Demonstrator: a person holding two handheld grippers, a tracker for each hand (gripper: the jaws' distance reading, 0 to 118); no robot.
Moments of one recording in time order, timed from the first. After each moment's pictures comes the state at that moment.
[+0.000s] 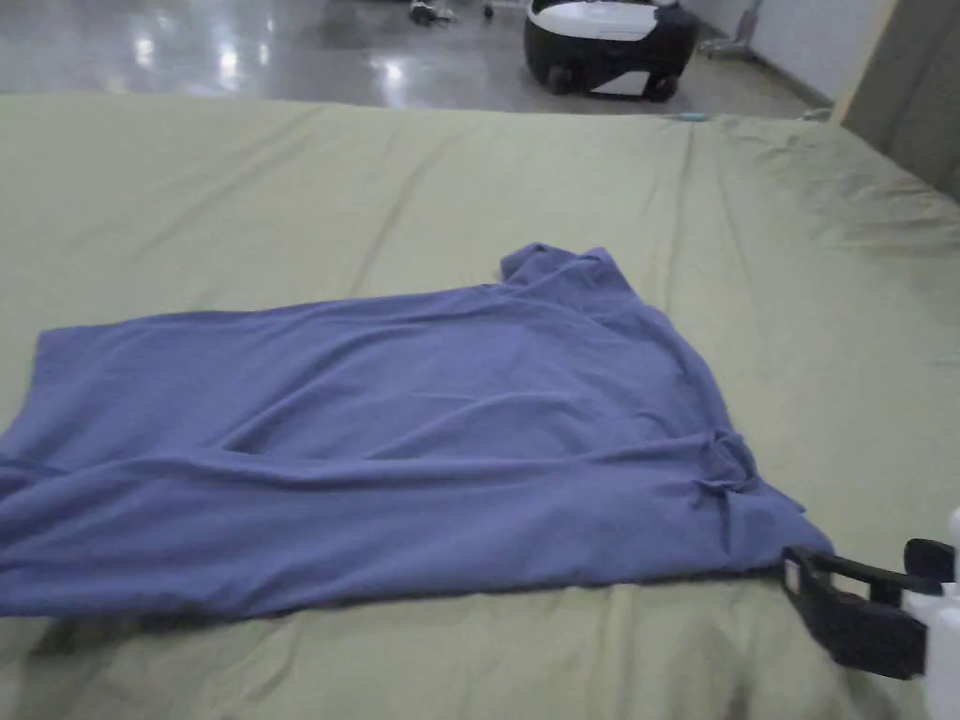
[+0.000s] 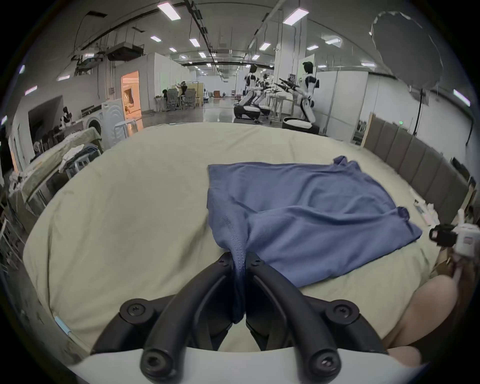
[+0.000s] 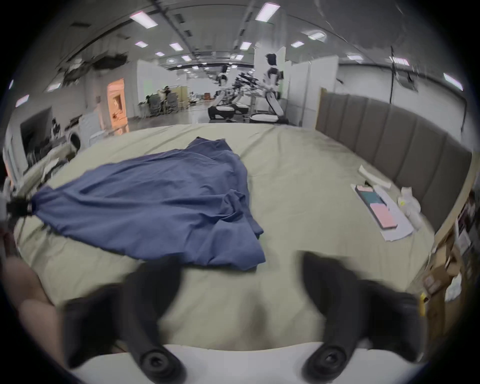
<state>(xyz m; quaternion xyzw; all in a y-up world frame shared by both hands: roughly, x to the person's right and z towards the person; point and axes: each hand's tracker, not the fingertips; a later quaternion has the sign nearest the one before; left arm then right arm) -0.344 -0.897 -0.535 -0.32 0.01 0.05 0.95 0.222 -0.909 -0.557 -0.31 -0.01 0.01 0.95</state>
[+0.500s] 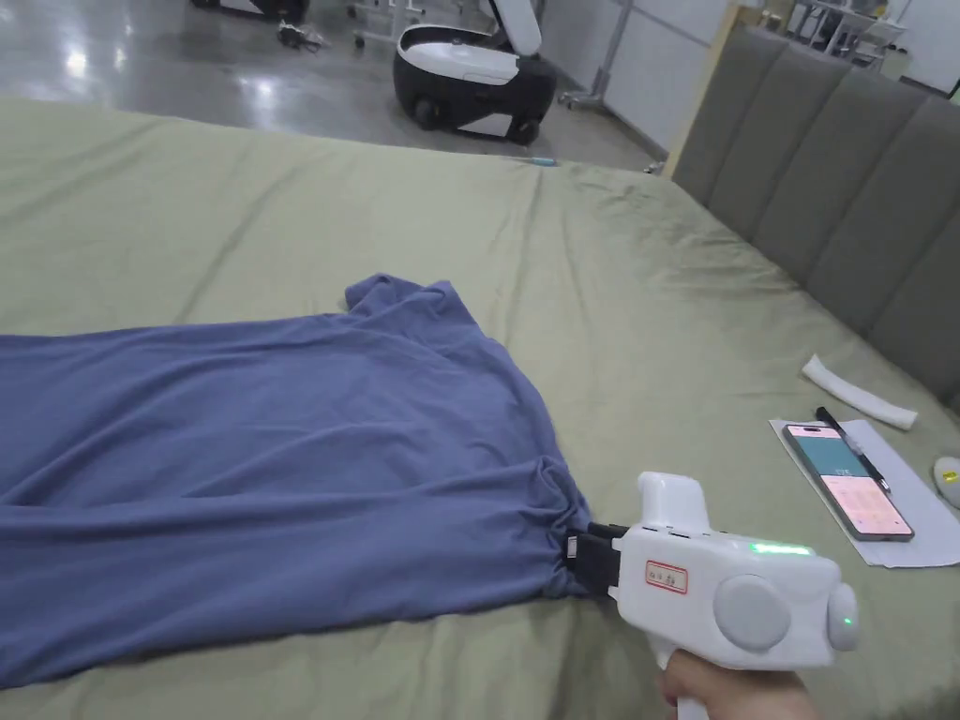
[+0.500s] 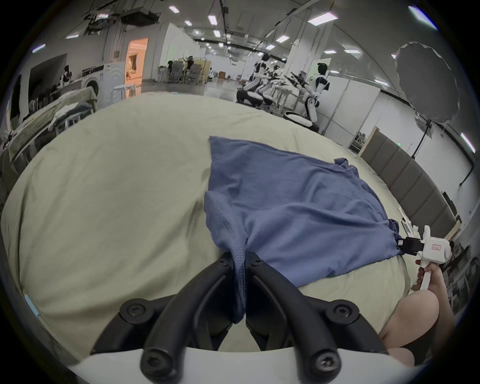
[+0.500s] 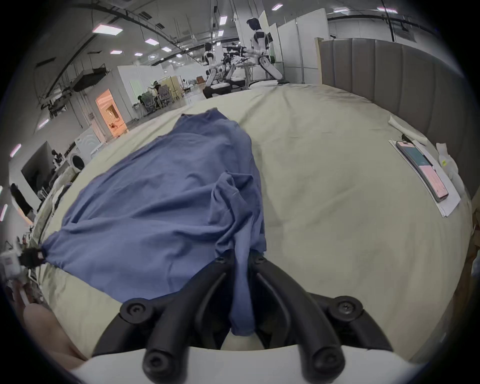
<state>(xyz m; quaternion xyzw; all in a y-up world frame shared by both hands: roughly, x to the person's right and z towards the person) -0.376 -0.938 -0.553 -0.37 0.00 0.14 0.92 0.242 -0.962 -0.646 -0.38 0.03 -0.08 0.92</state>
